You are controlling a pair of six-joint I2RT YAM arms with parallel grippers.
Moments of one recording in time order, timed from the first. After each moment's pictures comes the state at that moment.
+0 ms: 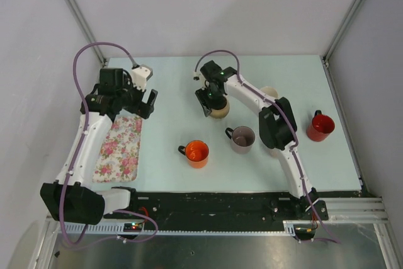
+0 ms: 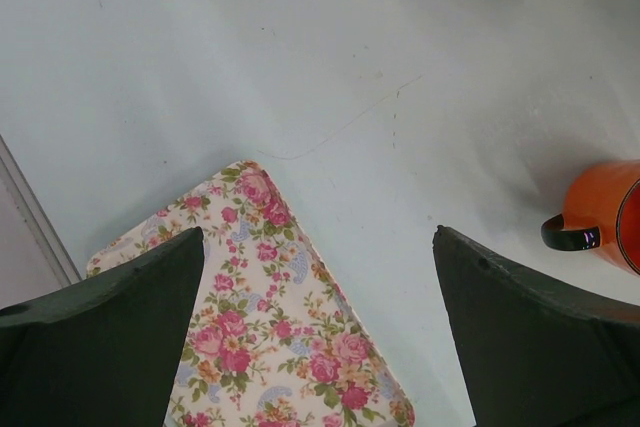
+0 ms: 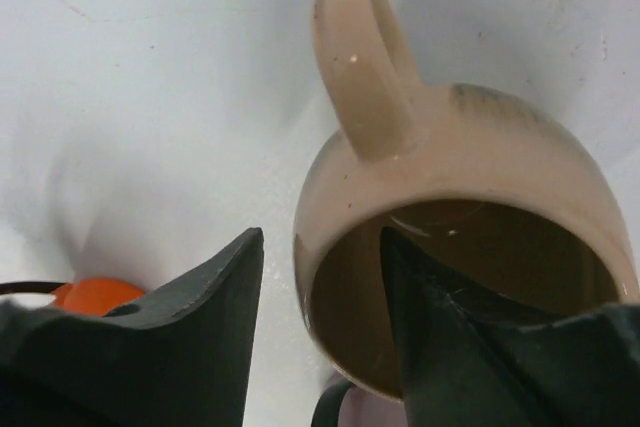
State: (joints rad) left arm -0.09 1.22 1.26 -0.81 0.21 0.38; right arm 0.64 2.33 2.11 -0.95 -0.15 0.06
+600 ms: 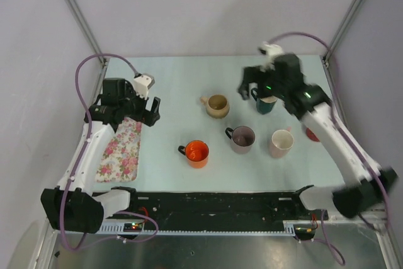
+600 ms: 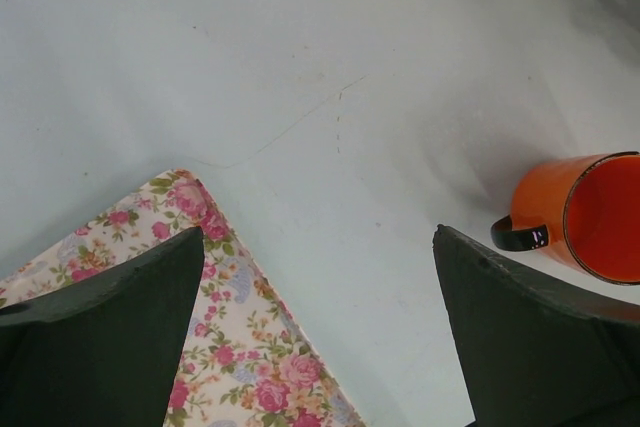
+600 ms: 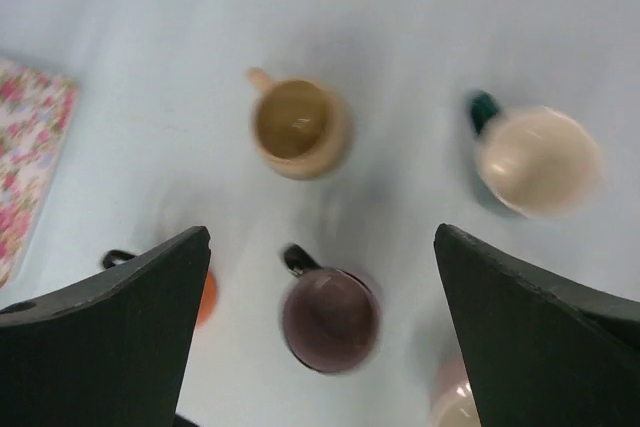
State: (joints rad) left arm -0.09 1.17 1.10 -0.71 0.32 0.31; right arm 0.50 1.44 1.56 -0.67 -0.06 0.19
